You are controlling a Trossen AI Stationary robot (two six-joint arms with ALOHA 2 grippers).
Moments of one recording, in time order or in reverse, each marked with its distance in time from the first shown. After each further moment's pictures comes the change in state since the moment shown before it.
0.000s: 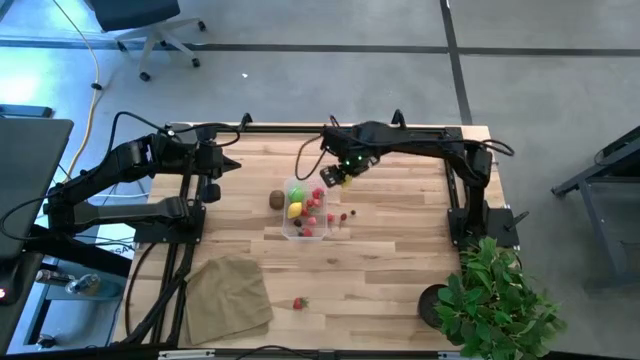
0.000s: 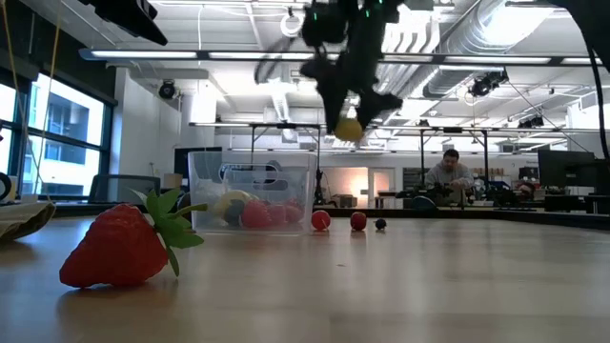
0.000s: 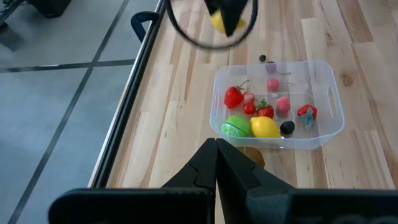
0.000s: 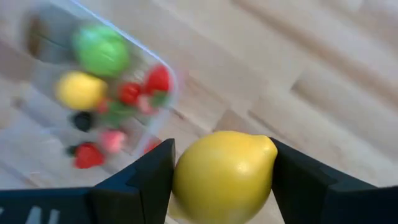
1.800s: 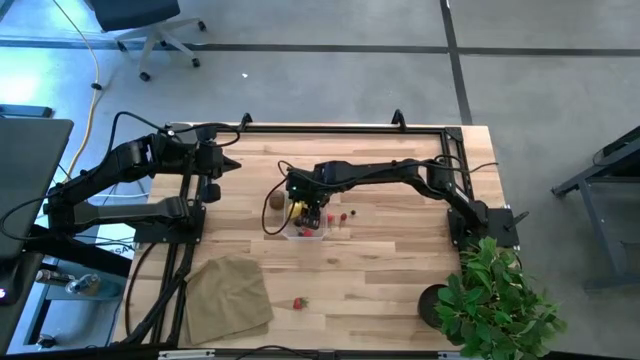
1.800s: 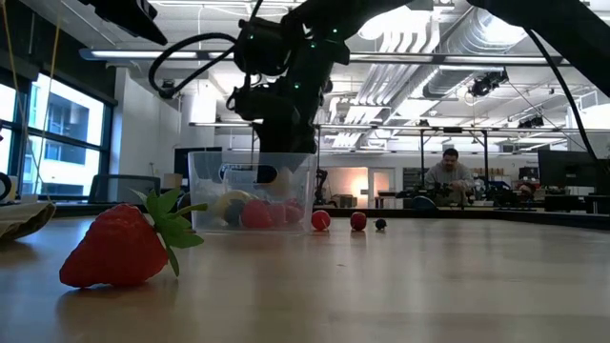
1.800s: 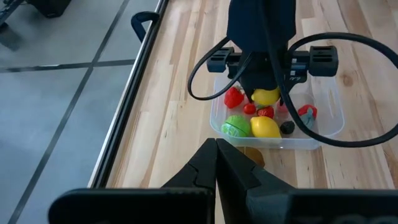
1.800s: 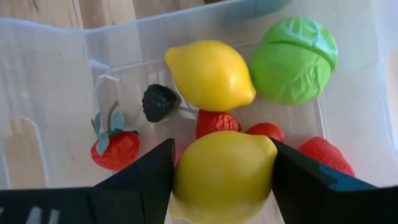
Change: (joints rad) left arm 0.000 0.000 0.000 0.000 0.000 0.000; right arm 0.187 0.321 0.169 0.253 -0.027 -0.625
